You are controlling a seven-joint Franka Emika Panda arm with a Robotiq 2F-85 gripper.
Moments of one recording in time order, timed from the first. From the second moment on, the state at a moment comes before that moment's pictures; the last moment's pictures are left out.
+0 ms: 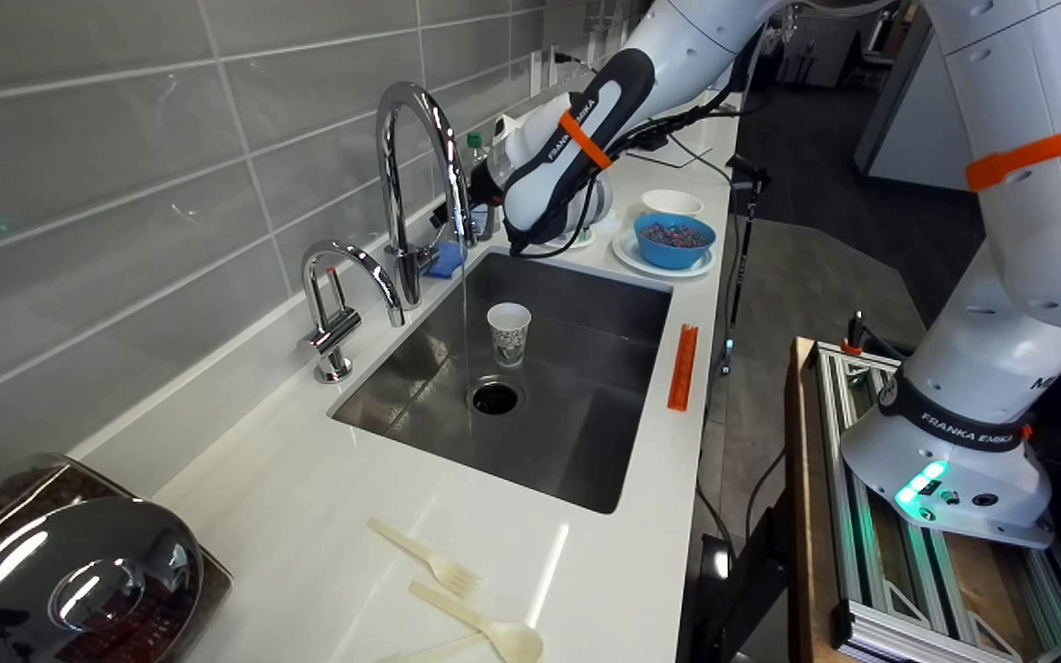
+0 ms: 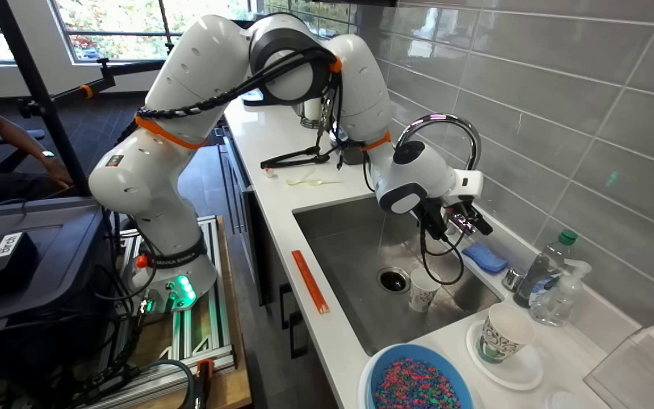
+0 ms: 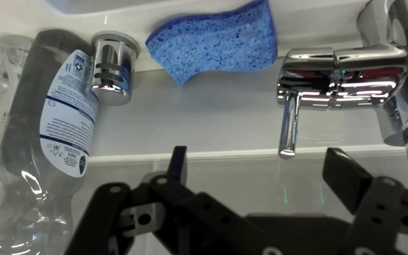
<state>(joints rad) -0.34 0.65 0.16 -1.98 0.08 3.51 -0.20</state>
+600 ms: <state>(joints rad) -0.35 0.65 0.18 -1.98 0.08 3.51 -0.20</state>
